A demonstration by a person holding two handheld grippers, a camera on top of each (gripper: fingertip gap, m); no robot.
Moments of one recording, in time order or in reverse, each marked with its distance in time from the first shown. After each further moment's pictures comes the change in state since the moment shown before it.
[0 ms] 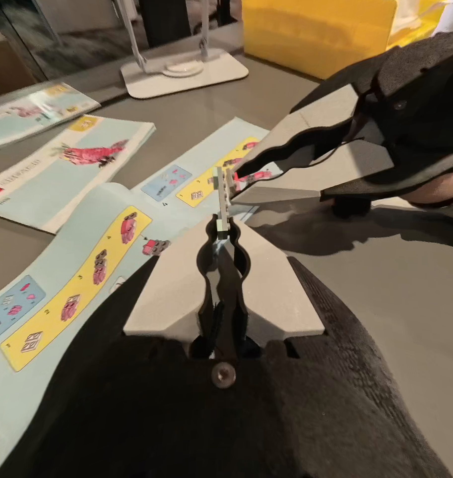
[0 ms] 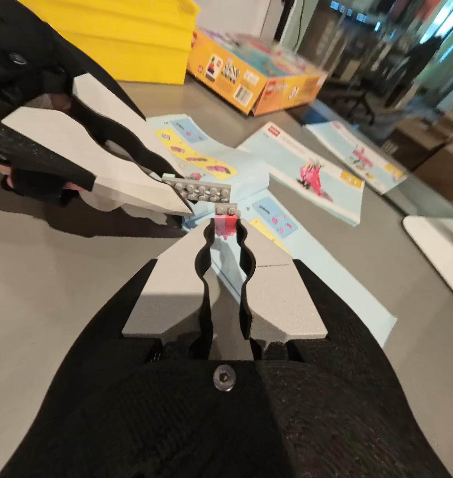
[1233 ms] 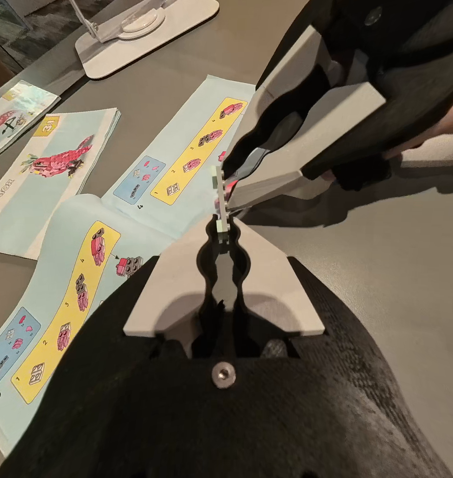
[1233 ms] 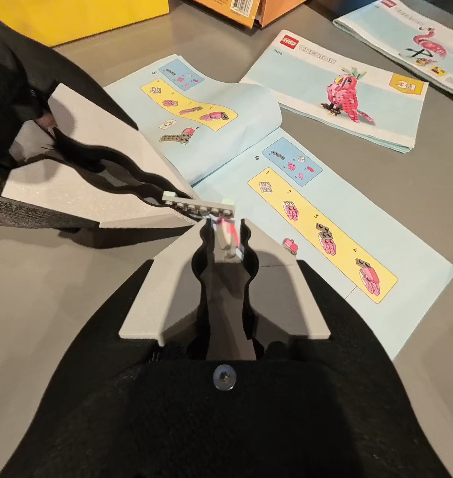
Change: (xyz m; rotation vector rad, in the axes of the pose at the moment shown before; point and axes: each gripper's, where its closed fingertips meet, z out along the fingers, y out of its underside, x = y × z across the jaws) left arm 0.017 0.018 0.023 -0.159 0.003 0.201; right arm -0.002 0.033 -0.003 -0.206 -0.094 0.223
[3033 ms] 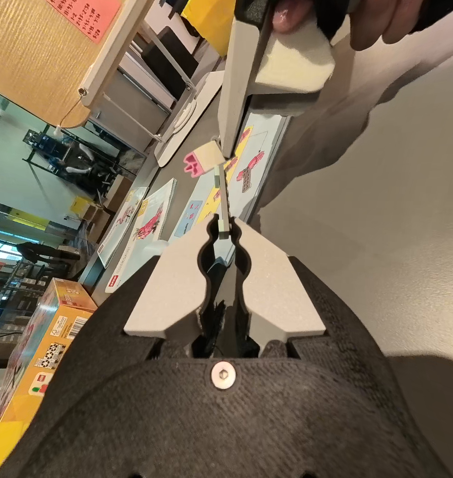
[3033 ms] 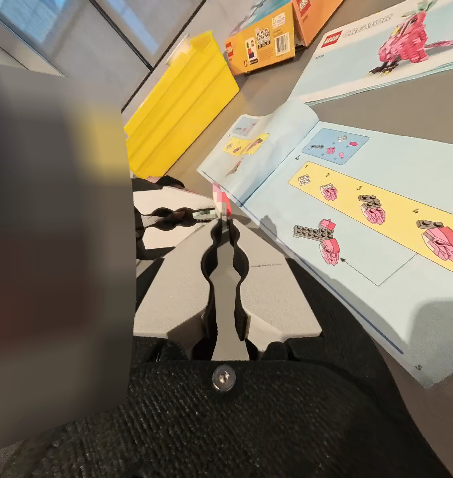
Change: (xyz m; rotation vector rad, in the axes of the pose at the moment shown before) left arm -0.002 -0.013 -0.018 0.166 -0.254 0.476; right arm -0.006 -0.019 -0.045 0.152 -0.477 0.505
